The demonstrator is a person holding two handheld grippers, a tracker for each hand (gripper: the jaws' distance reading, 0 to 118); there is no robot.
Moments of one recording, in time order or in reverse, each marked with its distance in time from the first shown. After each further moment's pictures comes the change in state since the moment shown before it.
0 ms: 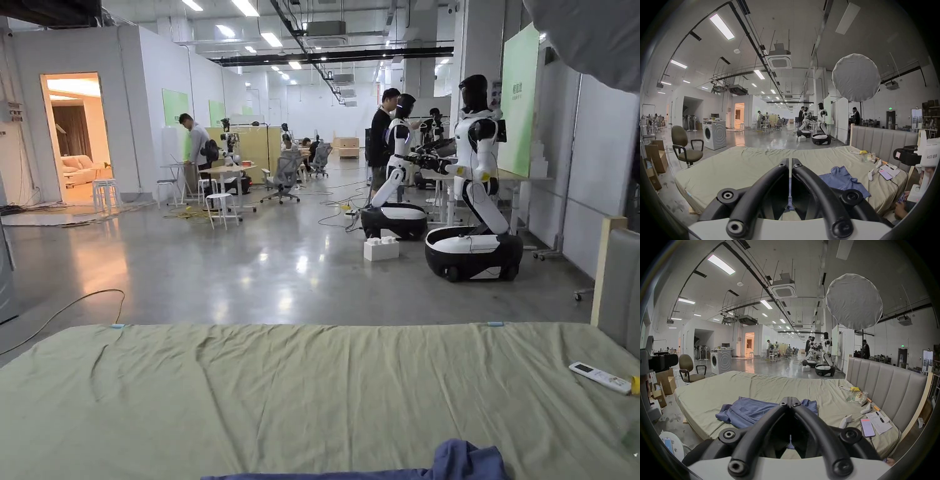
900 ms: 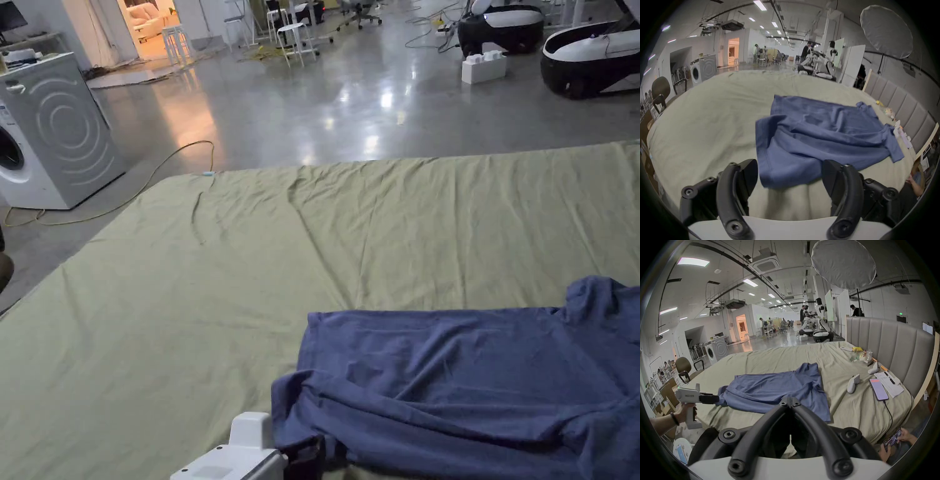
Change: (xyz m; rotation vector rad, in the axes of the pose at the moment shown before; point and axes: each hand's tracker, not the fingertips) left arm -0.071 -0.246 -0.263 -0.727 -0.067 0.090; right arm 0.029 -0.067 -0.055 -0.327 -0.011 -0.203
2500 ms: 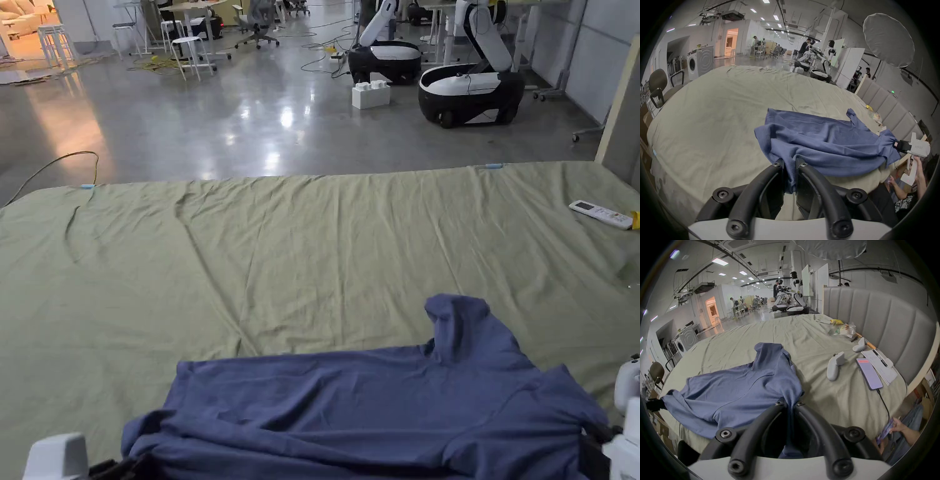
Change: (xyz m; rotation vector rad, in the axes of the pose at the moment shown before) left arm -0.015 0.021 0.112 -0.023 -0.102 0.087; right arm 0.074 -0.004 -0.111 -0.249 -0.247 -0.090
